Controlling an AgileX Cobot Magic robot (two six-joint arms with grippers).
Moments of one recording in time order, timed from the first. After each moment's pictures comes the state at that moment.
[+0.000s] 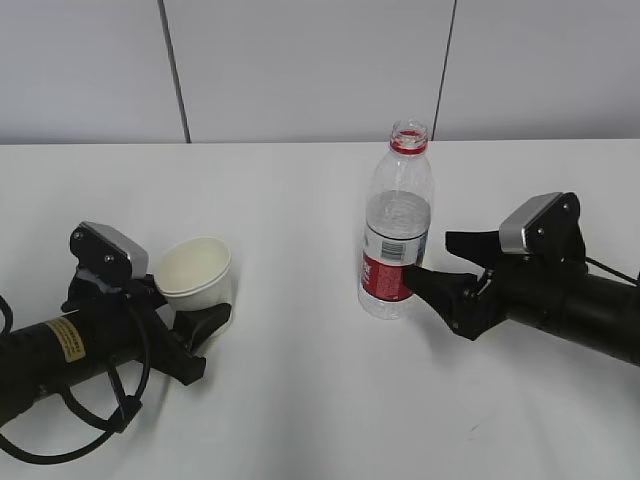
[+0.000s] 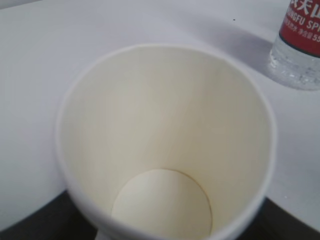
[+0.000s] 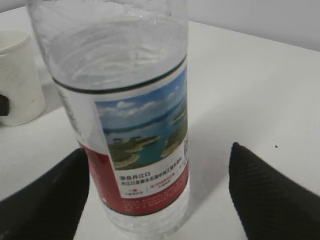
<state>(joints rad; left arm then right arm) -0.28 2.08 -0.49 0.46 -1.14 -0.04 0.03 2.01 -0.59 -0.72 -1.14 0.15</state>
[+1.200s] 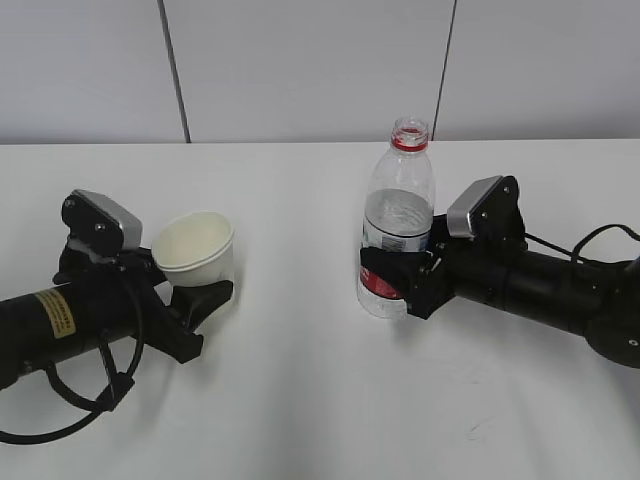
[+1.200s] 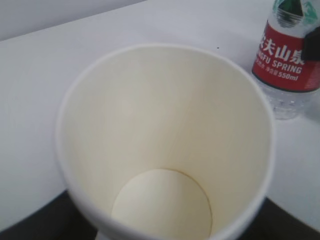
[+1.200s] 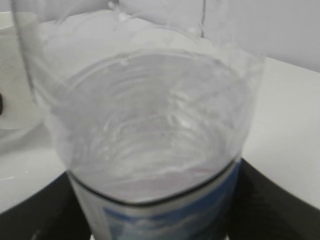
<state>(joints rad) -0.28 1.94 -0.50 0.53 -1.04 -0.11 0.12 2.12 -0.78 -0.76 -1.14 0.19</state>
